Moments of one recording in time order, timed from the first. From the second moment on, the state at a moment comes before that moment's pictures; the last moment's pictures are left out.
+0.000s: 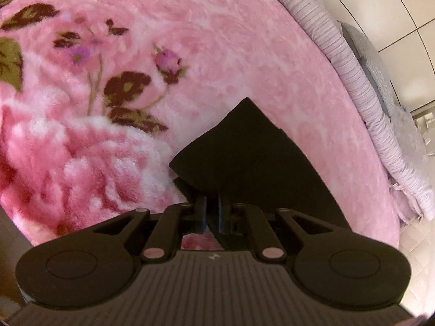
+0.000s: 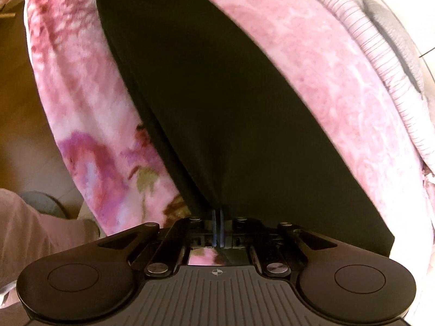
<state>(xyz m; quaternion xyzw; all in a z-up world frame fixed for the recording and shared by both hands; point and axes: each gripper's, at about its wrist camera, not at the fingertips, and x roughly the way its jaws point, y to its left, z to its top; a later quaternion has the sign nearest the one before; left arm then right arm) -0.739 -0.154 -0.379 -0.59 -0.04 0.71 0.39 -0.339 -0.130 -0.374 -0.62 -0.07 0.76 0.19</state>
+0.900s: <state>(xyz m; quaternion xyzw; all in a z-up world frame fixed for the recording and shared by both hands) -0.539 -0.064 -0.333 -0.56 0.15 0.62 0.53 -0.030 -0.017 -0.331 -0.21 0.58 0.56 0.55</state>
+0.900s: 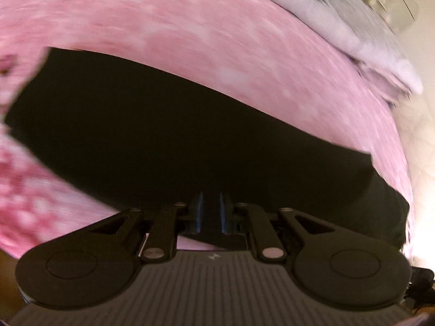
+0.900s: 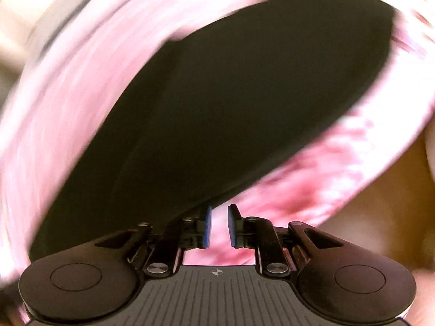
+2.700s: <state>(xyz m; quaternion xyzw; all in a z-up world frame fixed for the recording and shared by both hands) -0.288 0.130 -0.329 -0.48 0.31 0.49 0.66 0.069 0.188 -0.304 -0.35 0.26 0.70 0.56</state>
